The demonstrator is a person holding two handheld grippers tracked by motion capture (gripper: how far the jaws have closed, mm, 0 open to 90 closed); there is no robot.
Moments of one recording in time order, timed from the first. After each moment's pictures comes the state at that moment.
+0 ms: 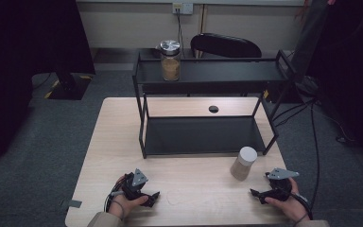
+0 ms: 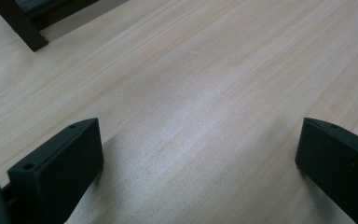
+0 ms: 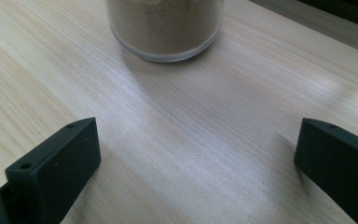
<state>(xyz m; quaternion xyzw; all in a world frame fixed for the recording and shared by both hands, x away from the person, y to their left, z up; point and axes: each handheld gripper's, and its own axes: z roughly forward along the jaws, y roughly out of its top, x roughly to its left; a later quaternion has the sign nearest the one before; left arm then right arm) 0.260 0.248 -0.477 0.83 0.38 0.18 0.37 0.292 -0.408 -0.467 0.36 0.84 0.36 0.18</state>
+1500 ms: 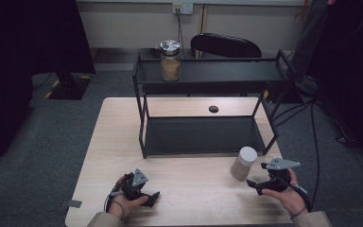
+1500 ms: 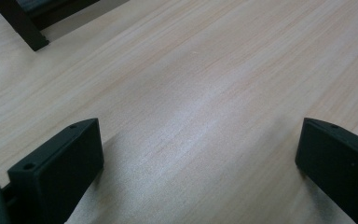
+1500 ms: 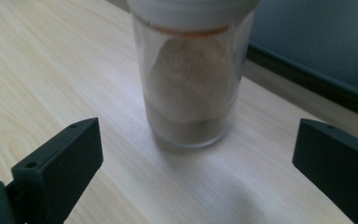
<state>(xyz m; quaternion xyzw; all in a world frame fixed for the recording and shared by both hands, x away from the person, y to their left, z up) 0.260 0.247 -0.477 0.83 0.38 0.19 0.37 0.302 -0.398 -0.429 0.34 0.83 0.41 0.18</state>
